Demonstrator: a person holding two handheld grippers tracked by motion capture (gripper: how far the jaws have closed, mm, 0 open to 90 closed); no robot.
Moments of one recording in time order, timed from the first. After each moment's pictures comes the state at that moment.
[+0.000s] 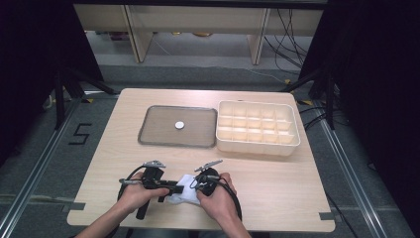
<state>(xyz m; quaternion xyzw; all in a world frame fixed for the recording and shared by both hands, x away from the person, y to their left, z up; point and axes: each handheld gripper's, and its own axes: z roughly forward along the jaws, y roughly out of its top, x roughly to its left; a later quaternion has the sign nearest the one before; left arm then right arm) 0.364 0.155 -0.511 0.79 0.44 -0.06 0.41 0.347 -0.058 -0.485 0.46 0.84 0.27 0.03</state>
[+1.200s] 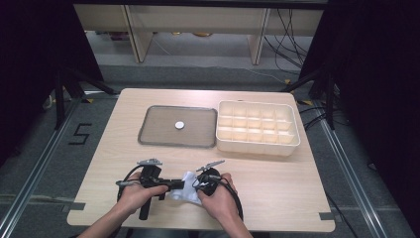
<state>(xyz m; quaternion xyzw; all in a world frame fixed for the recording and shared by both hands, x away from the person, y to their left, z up) 0.358 0.153 -0.495 0.75 0.45 -0.09 0.48 0.350 -0.061 -0.491 0.47 0.84 0.28 0.02</state>
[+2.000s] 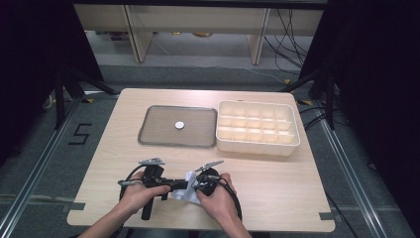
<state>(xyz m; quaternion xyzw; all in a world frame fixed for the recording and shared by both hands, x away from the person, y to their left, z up) 0.356 0.147 -0.489 0.75 0.43 -0.09 0.49 0.350 -0.059 -0.492 0.46 0.84 0.29 0.02</state>
